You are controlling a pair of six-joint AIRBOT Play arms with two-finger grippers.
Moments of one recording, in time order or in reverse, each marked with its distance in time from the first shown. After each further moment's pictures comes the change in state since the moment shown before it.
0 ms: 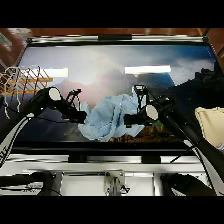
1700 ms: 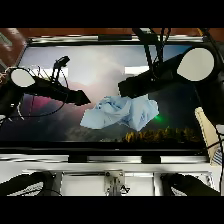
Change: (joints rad) left arm -0.001 0.192 0.189 -0.220 0.065 0.132; right arm -0.044 -0.052 0.624 0.154 0.280 -0.288
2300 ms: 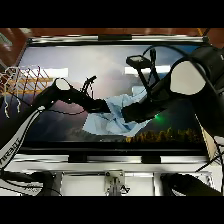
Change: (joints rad) left arm -0.080 -0.335 0.008 -0.249 0.009 0.061; right arm 0.124 0.018 -0.005 -0.116 0.340 0.192
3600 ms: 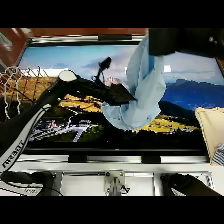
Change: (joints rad) left arm -0.101 0.014 0.182 -0.516 -0.068 0.111; right arm -0.087 0.055 0.316 -0.257 -0.438 -0.196
